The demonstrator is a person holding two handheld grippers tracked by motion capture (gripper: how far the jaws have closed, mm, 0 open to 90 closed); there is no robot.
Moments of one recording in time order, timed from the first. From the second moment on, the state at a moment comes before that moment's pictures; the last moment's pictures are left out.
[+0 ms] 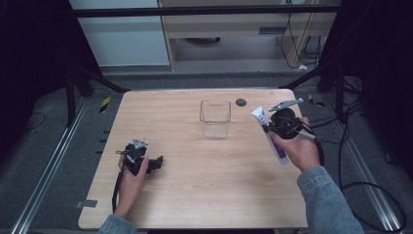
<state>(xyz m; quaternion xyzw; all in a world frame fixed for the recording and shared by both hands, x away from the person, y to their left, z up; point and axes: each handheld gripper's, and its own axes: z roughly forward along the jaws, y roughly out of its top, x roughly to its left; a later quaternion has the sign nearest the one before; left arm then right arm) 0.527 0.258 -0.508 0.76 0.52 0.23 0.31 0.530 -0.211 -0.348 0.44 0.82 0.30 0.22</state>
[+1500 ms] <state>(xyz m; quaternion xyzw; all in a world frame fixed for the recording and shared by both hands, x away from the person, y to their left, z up) 0.527 0.258 -0.508 0.76 0.52 0.23 0.31 0.548 -0.181 -0.324 0.46 0.73 0.42 0.28</state>
